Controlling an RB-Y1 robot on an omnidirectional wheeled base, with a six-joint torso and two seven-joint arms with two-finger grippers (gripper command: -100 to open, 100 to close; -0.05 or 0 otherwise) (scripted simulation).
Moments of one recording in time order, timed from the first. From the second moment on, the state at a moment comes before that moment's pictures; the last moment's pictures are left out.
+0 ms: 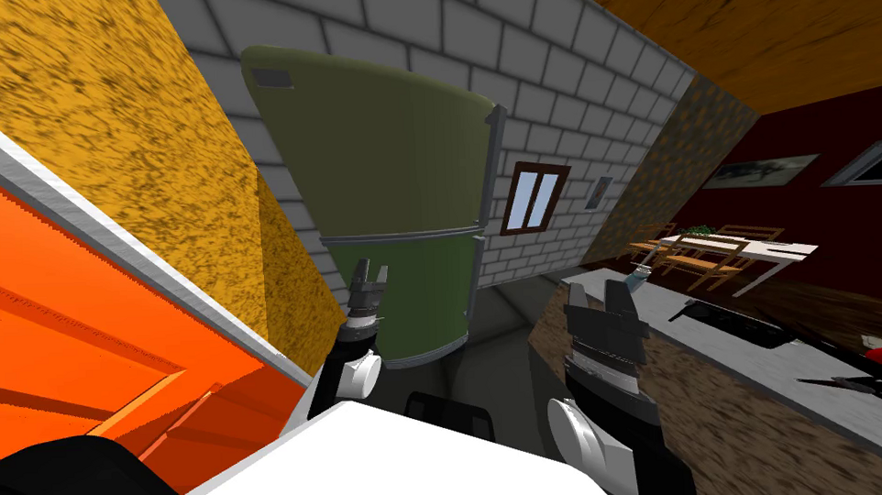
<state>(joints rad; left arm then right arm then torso) 0.46 0.01 -0.06 -2.26 -0.01 -0.56 -0.08 0.52 0.04 -0.04 -2.32 -0.12 -0.55 0.17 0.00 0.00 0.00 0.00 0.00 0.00</state>
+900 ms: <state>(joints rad) 0.46 0.01 -0.06 -2.26 -0.01 -0.56 -0.08 0.52 0.04 -0.04 -2.32 -0.12 -0.55 0.17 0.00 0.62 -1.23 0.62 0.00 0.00</state>
